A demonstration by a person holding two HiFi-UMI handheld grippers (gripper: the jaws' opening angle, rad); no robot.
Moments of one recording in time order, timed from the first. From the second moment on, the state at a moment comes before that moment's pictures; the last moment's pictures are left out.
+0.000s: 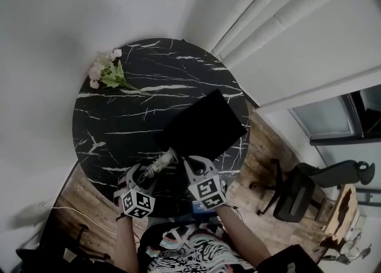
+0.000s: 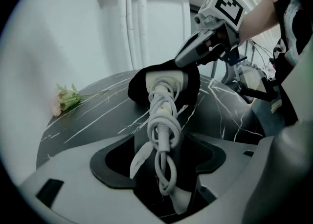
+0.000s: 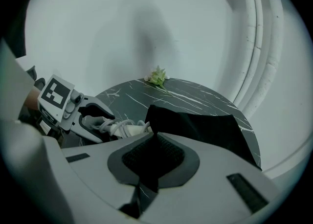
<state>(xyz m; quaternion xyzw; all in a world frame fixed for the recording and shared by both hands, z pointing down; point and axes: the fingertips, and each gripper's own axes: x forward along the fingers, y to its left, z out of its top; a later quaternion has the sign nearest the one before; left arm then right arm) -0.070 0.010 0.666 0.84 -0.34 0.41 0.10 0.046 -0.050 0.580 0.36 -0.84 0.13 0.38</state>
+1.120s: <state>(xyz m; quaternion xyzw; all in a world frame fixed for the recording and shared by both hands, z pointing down) -0.046 -0.009 0.646 0.86 -0.32 0.38 0.15 0.040 -0.043 0.579 0.35 -0.84 0.12 0.39</state>
